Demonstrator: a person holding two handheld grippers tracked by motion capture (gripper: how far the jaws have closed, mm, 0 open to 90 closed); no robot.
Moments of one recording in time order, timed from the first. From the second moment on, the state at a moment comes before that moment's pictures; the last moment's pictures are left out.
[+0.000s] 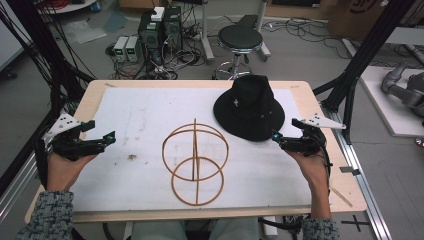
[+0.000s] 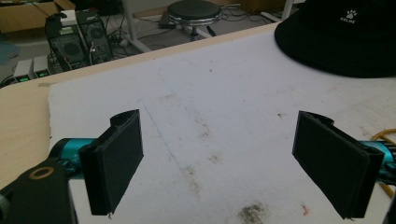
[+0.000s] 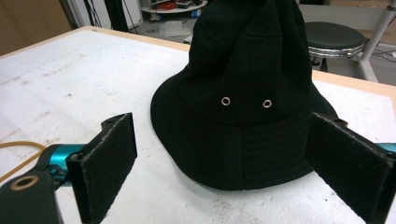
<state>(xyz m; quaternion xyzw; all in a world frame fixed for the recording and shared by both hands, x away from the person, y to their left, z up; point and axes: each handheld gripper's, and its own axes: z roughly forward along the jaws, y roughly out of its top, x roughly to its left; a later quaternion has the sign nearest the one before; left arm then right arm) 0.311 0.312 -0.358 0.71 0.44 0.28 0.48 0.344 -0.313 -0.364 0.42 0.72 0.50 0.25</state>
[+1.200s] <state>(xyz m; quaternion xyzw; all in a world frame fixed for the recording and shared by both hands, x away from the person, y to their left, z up) 0.288 0.321 -0.369 0.71 0.44 0.29 0.46 0.368 -0.291 -0.356 0.42 0.70 0.51 0.28</state>
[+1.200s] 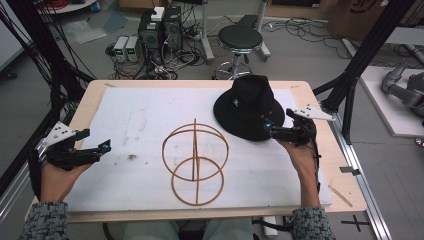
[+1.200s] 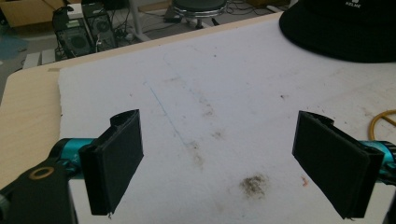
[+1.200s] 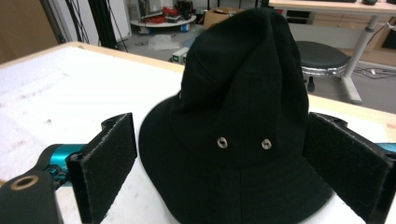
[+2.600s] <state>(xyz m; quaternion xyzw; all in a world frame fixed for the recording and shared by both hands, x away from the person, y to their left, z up) 0.284 0.323 -0.370 0.71 0.44 0.28 0.47 0.483 -0.262 -0.327 0.43 0.67 0.51 0.32</state>
